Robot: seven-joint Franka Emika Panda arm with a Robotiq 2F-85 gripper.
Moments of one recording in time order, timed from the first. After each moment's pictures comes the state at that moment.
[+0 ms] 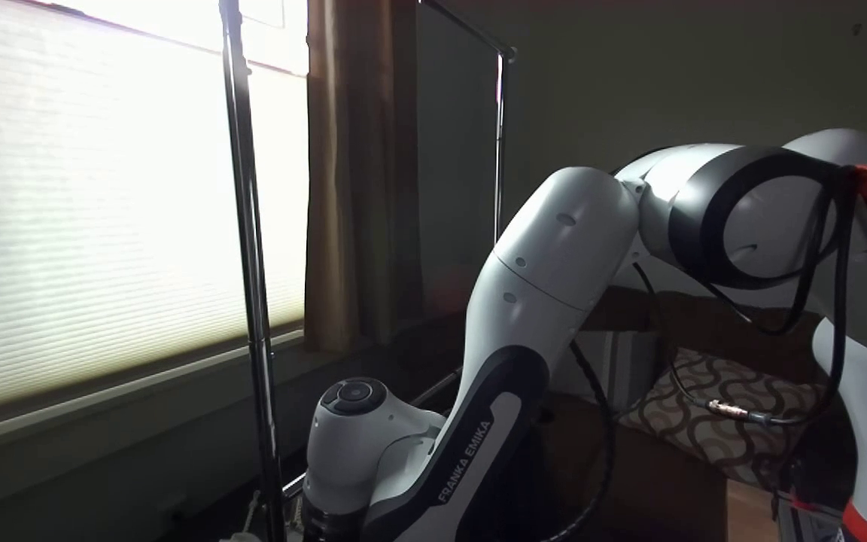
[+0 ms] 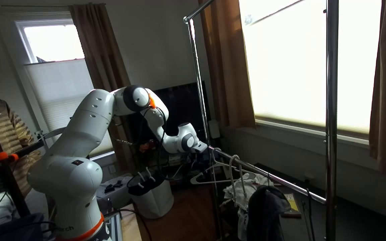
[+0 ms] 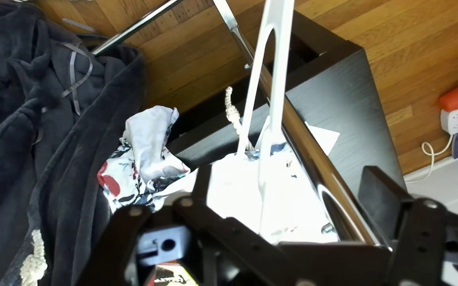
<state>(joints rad) 0.67 0.77 -0.16 -1.86 -0.08 2.85 1.11</state>
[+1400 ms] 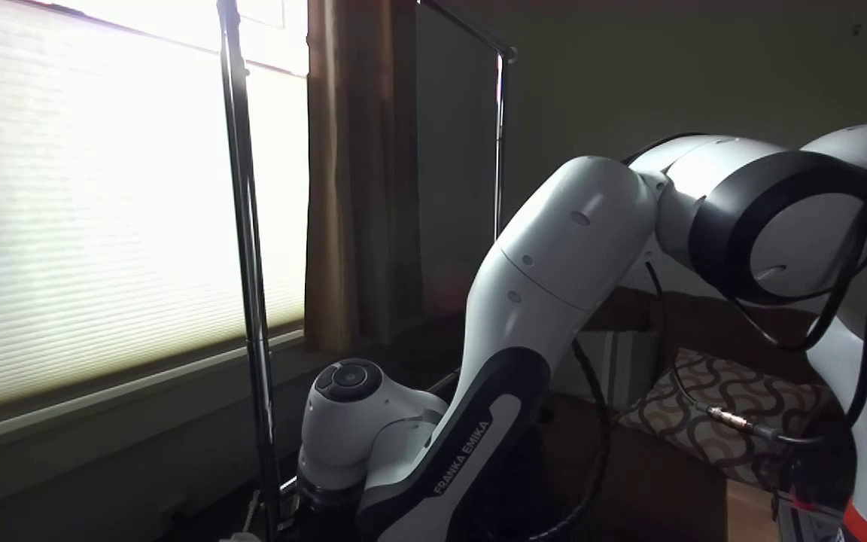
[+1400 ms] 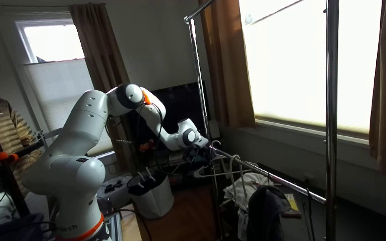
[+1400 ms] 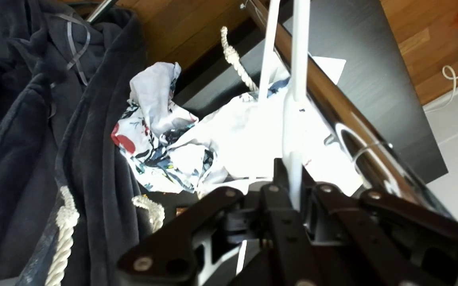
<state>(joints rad) 0.81 0.76 -0.35 -1.85 -0.09 2.85 1.30</state>
